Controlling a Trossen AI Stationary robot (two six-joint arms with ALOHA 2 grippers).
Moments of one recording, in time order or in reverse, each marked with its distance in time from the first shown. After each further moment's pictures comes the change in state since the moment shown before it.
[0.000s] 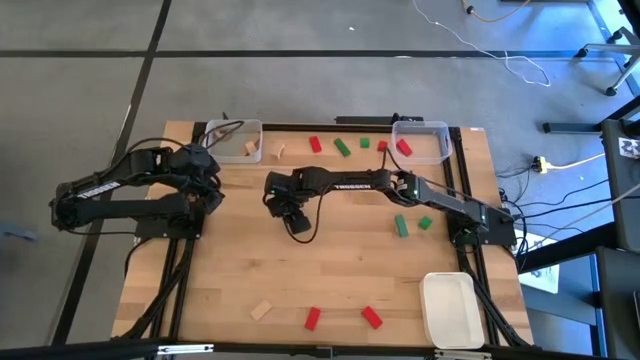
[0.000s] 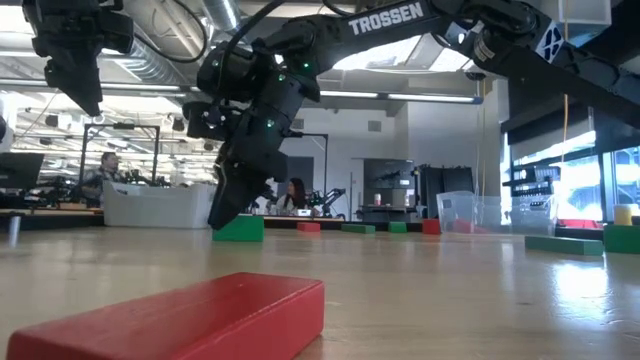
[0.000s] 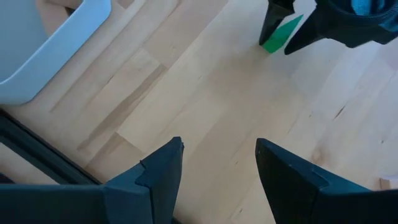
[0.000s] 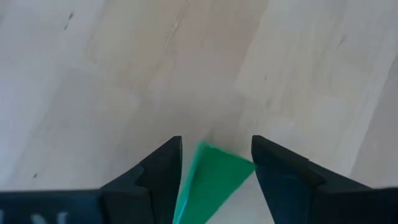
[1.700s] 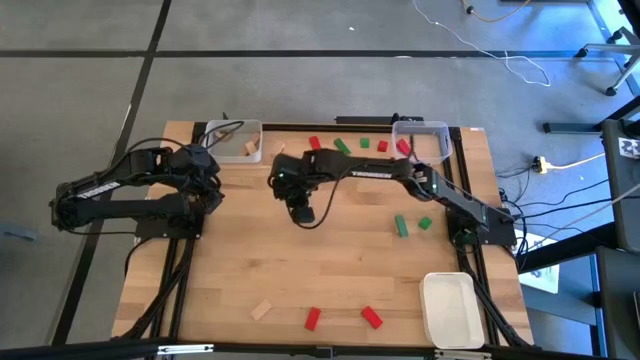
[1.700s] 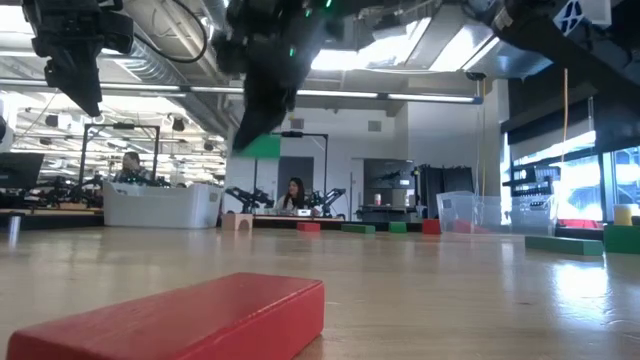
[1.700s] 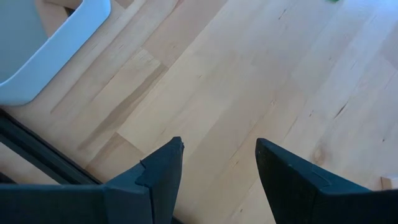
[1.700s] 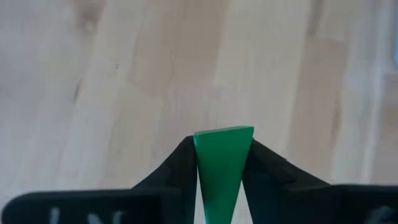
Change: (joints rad) left arm 0.000 0.000 0.000 -0.002 0.000 0.008; right arm -0.010 -0.197 0.001 -0.159 -0.002 0.226
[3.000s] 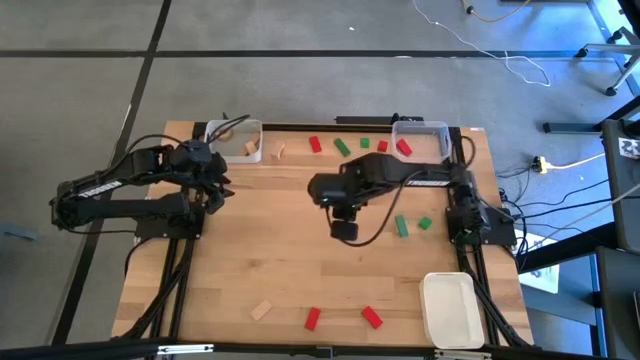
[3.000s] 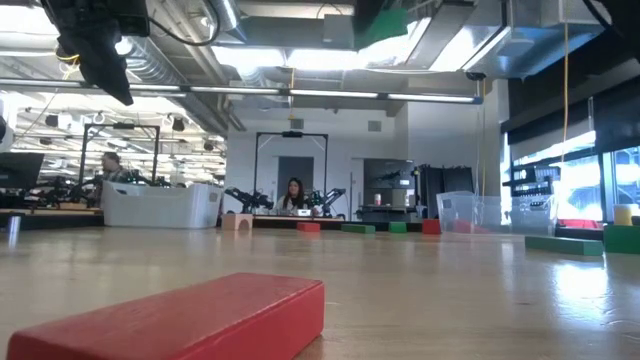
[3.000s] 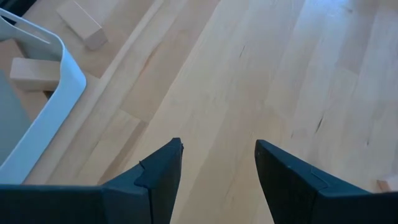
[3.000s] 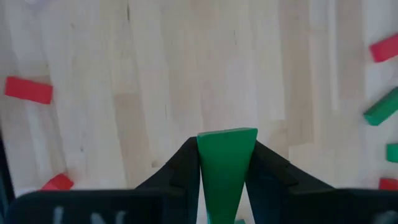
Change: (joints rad) left arm 0.000 0.014 0.000 0.166 0.050 0.195; right arm 0.205 -0.335 -0.013 -0.533 0.239 0.480
